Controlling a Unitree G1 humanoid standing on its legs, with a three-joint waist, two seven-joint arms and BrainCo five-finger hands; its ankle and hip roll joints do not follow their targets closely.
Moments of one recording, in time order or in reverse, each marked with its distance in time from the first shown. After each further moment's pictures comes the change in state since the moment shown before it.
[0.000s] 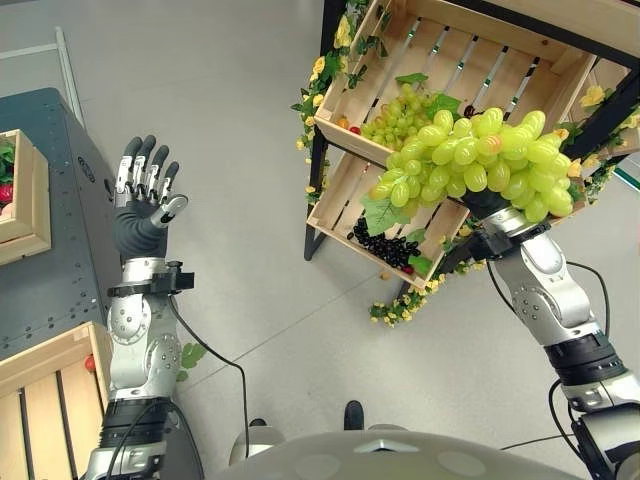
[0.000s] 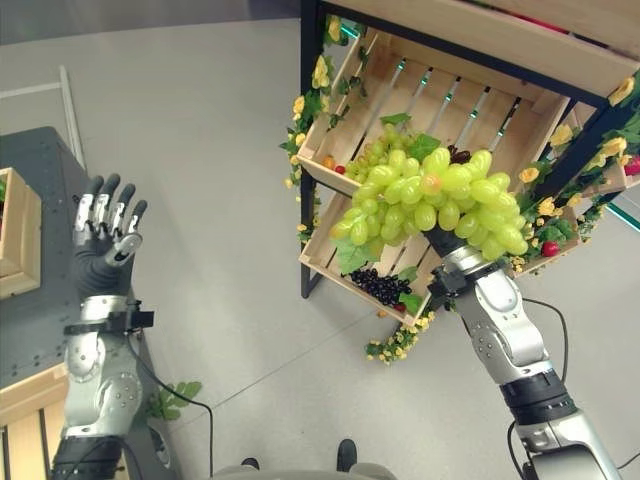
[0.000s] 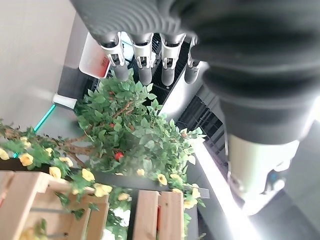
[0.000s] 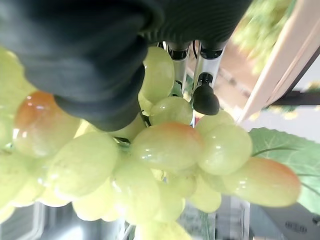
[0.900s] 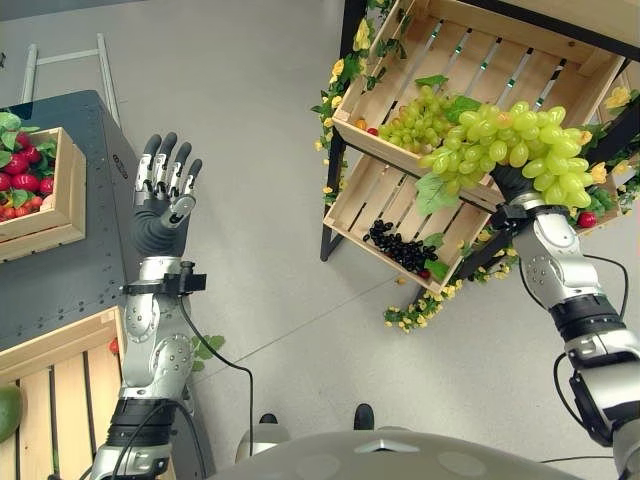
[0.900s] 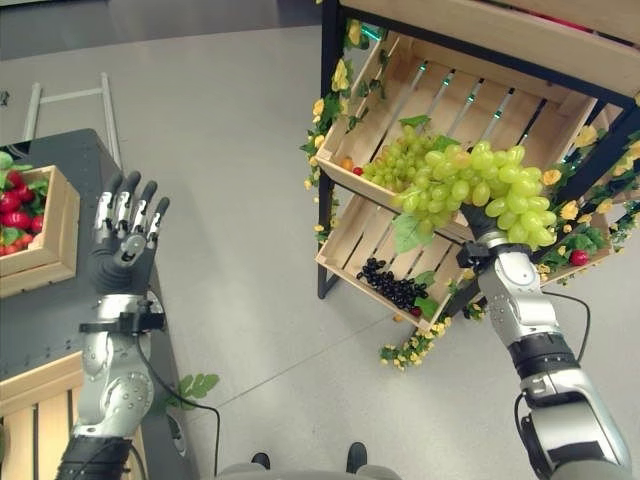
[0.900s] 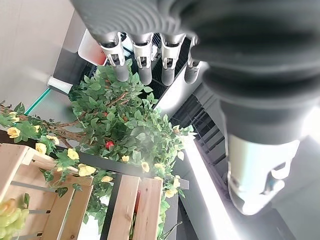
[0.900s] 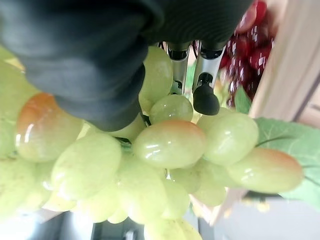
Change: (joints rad) left arm 0.000 0.014 -0.070 -0.032 -0.090 0.001 -0.037; right arm -0.276 -0.071 0.015 0.525 -0.003 -0.012 -0.165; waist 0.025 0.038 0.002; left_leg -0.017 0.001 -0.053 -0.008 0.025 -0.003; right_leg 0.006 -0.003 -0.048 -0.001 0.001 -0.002
